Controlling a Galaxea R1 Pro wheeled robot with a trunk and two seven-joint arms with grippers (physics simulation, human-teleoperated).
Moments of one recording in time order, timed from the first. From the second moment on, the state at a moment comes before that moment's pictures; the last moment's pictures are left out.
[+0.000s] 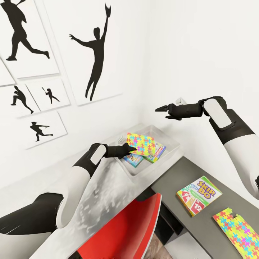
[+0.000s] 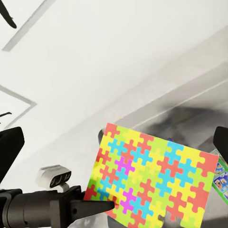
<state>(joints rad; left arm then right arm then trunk) -1.15 -0.17 -0.03 -0.46 0.62 0.79 -0.34 -1.41 -0.32 0.42 -0.88 -1.13 1.05 0.14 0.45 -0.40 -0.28</state>
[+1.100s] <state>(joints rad) -1.15 -0.17 -0.03 -0.47 0.62 0.78 -0.33 -1.41 -0.32 0.42 -0.88 -1.13 1.05 0.14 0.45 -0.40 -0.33</state>
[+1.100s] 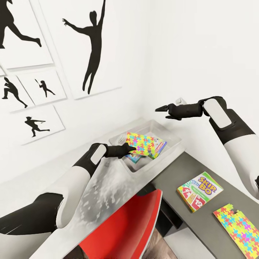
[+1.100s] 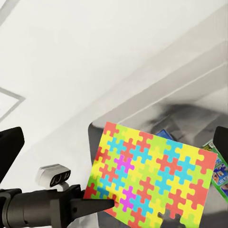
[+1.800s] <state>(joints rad) -1.15 -0.17 -0.04 -0.51 0.62 0.78 -0.32 -1.41 -0.32 0.42 -0.88 -1.13 1.05 0.14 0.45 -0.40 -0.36</state>
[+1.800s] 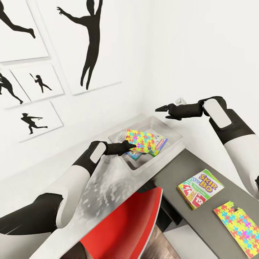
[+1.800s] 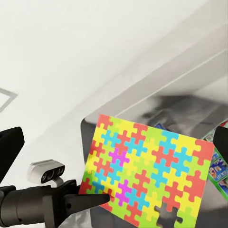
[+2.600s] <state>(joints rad) -1.15 -0.17 -0.03 -0.53 0.63 0.77 -0.34 -1.40 -0.31 0.42 -0.87 -1.13 1.05 0.14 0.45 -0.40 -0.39</state>
